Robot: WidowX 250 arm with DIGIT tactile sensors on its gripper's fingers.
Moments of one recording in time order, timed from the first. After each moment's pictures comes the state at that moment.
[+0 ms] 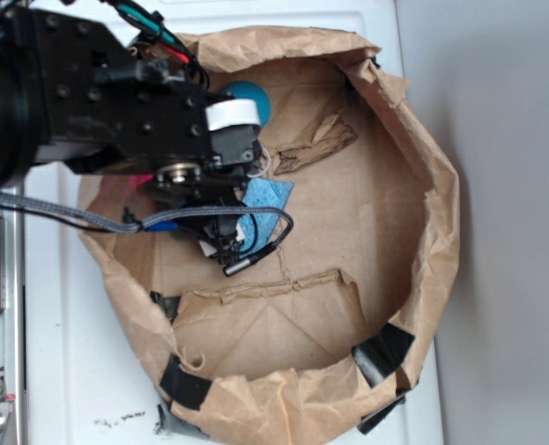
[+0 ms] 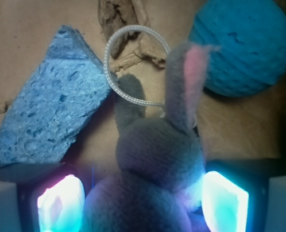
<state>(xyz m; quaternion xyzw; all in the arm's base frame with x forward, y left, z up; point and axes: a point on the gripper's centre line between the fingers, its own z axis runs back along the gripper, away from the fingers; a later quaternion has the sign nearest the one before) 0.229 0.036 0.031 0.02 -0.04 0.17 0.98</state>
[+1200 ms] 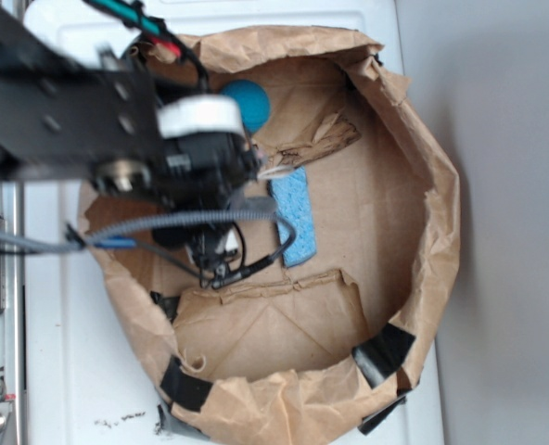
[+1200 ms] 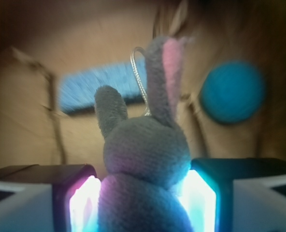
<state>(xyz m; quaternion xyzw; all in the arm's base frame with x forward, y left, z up) 0.232 0.025 0.106 -0.01 -0.10 0.13 0.99</state>
